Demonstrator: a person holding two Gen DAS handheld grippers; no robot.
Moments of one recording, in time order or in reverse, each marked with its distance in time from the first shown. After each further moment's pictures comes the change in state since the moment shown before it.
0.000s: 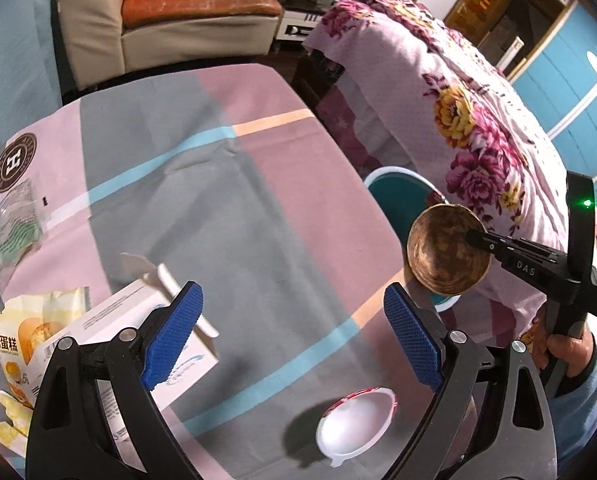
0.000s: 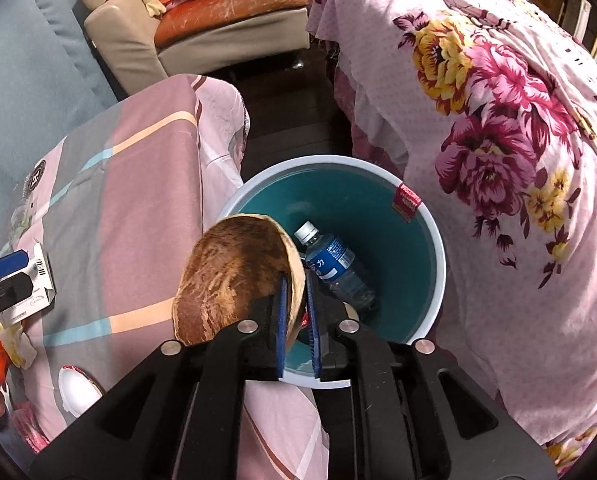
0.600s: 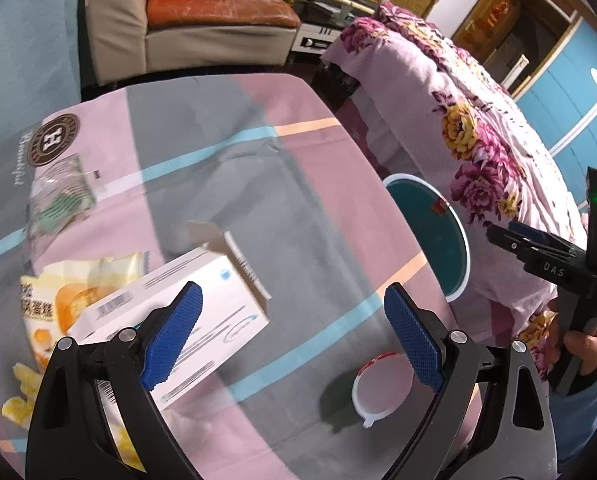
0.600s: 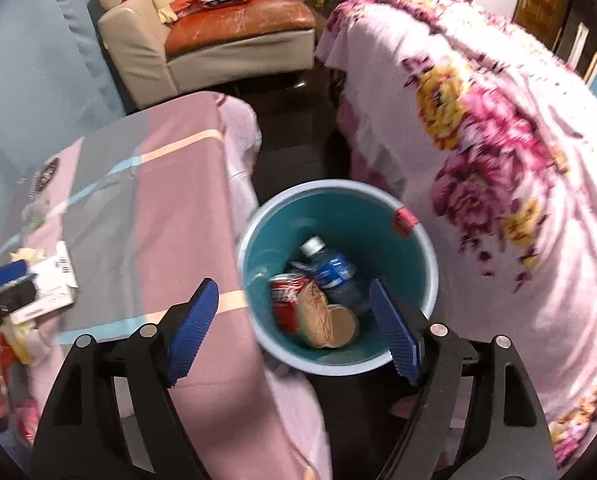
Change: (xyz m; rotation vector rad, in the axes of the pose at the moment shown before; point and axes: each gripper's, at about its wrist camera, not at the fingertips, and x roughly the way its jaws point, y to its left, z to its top) left arm -0.036 0.029 -0.025 -0.047 -0.046 0.009; right arm -0.047 0.038 -0.006 -0.054 -0.075 -0.089
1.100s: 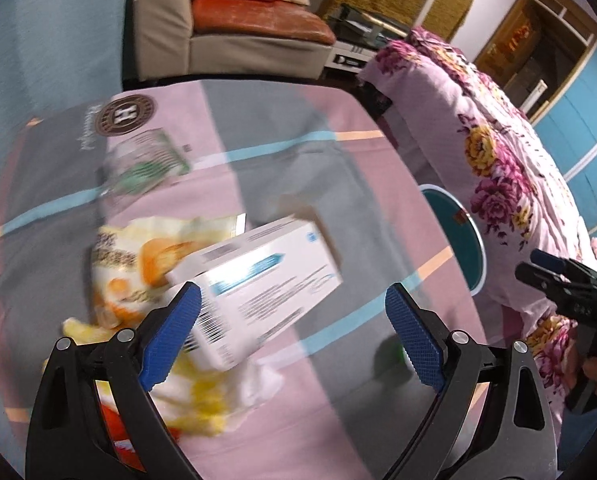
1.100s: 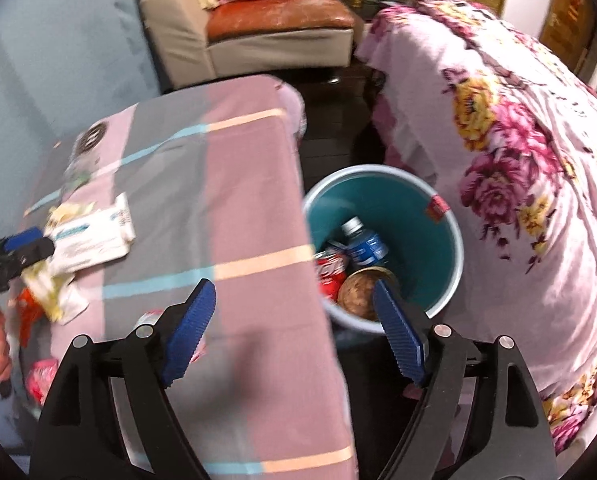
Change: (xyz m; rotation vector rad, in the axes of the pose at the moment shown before) left arm -0.045 0.052 -0.036 -0.077 -0.055 0.064; right arm -0.040 0.064 -0.033 -0.110 0.047 0.107
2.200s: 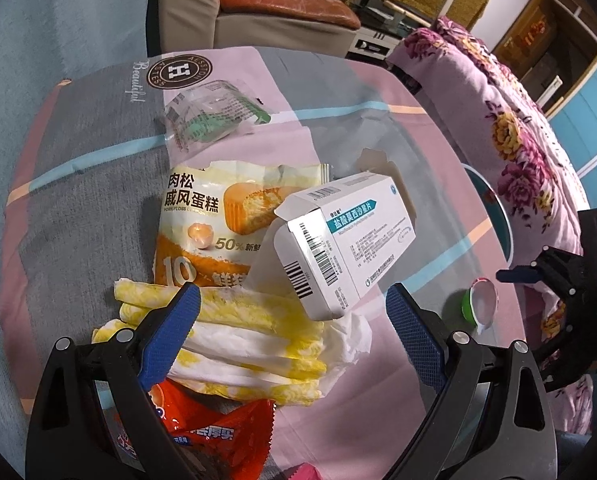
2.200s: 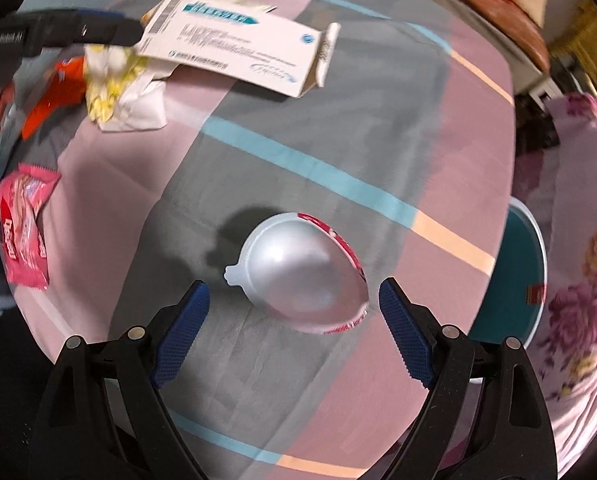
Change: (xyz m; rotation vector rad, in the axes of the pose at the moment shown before) left arm 0.001 0.057 -0.028 -0.019 0.055 0.038; right arm 0.077 0.125 -0.044 -0.676 0.288 0.114
